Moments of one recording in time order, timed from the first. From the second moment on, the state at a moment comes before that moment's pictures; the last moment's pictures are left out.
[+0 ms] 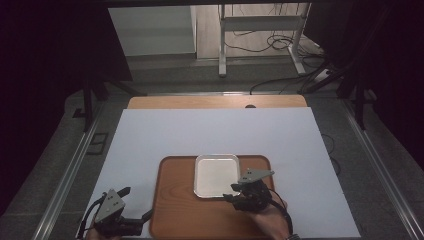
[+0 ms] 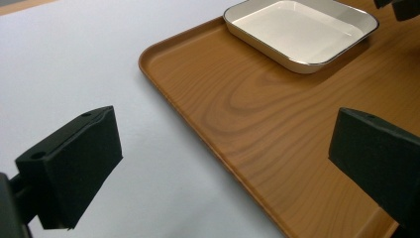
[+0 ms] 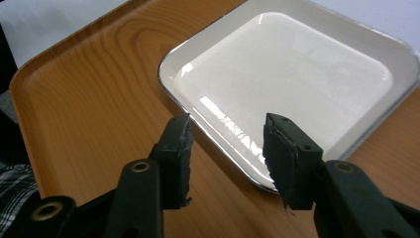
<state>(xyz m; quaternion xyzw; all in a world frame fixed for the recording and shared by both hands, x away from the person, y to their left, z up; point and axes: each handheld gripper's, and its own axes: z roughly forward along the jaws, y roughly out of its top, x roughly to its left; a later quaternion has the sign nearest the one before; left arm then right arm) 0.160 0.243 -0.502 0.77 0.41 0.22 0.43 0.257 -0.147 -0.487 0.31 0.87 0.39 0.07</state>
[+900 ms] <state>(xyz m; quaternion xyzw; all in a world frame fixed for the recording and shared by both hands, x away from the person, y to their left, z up) 0.159 0.242 -0.502 0.78 0.41 0.22 0.43 0.258 -0.169 -0.479 0.31 0.86 0.40 0.09</state>
